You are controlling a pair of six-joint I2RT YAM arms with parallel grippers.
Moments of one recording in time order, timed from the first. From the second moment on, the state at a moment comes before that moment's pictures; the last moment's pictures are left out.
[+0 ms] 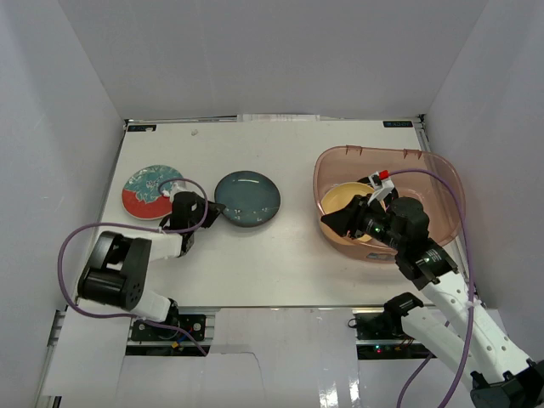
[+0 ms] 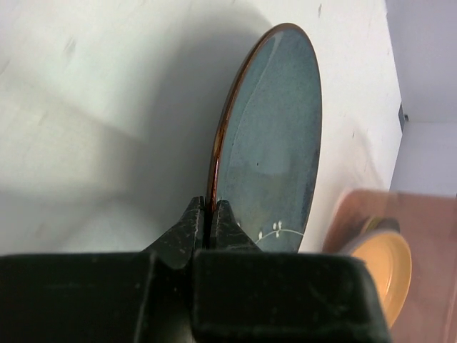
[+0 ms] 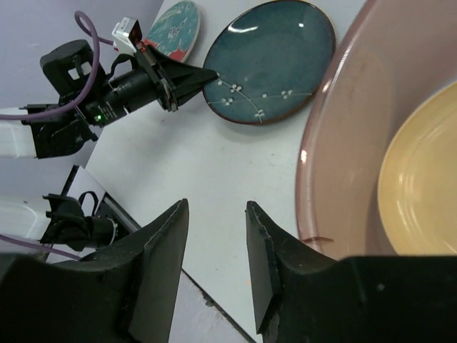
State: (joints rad) left arm -0.24 1.55 0.55 0.50 0.04 -1.04; right arm 0.43 0.64 0.64 -0.25 -0.38 0.57
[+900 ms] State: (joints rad) left arm -0.25 0.73 0.36 0.23 0.45 -1.08; right arm 0.77 1.08 0.83 -0.06 -0.04 0.61
